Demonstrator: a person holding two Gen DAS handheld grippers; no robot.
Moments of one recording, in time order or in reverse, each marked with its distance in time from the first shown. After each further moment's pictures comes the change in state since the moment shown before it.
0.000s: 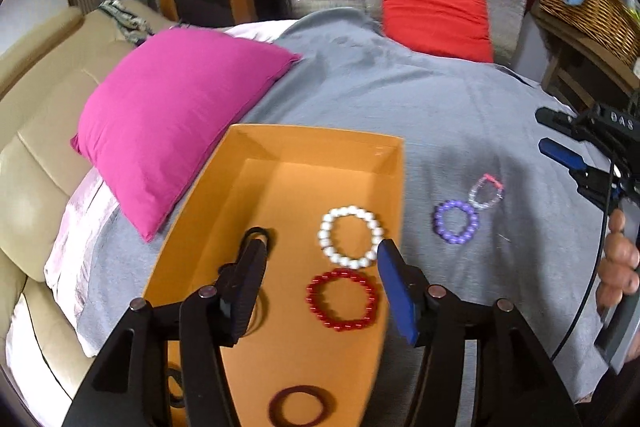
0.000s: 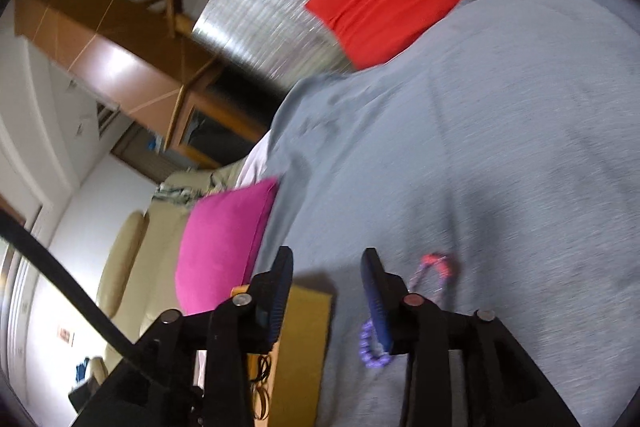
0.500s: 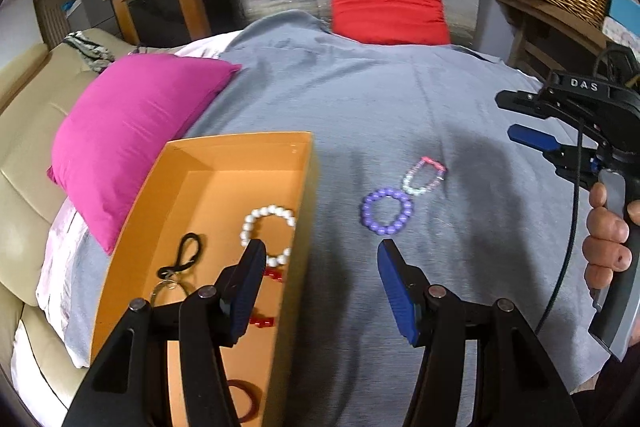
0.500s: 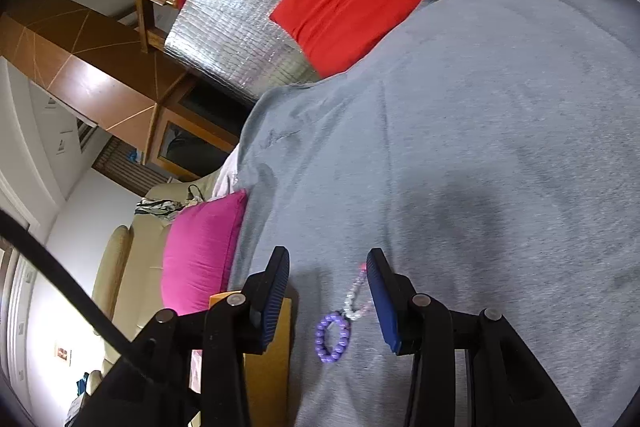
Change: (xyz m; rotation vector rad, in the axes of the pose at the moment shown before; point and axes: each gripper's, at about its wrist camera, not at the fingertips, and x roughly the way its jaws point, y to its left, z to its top) left arm -0.006 -0.072 -0.008 0.110 -0.008 -0.045; right arm -0.026 -0.035 0.015 0.048 0.013 -0.065
